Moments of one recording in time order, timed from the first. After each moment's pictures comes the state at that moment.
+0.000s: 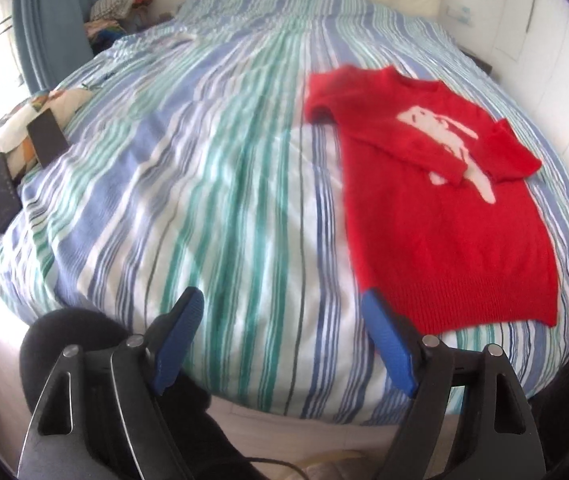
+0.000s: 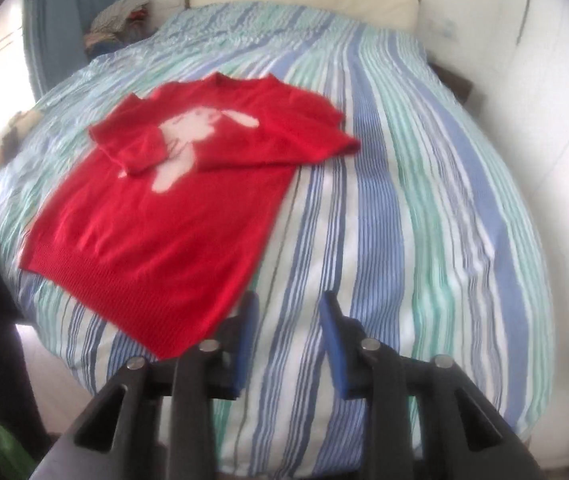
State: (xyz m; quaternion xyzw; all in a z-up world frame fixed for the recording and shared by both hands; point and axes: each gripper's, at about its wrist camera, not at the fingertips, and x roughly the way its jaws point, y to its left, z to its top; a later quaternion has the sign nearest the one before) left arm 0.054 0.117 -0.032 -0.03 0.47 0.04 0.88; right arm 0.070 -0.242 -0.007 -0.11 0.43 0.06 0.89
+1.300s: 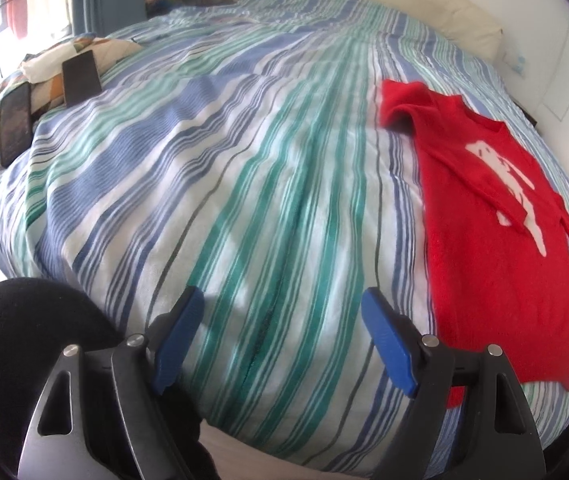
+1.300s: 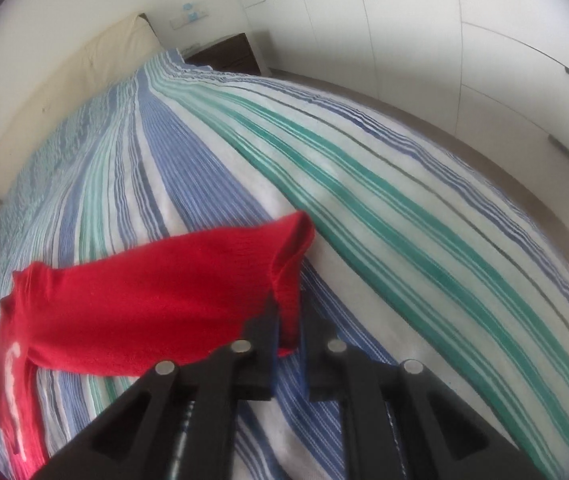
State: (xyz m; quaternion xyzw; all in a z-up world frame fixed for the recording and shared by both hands) left arm 0.065 0.154 -0.086 -0.11 0.45 0.10 0.88; right arm 0.168 -0.550 -0.095 0.25 0.39 -0.22 0.86
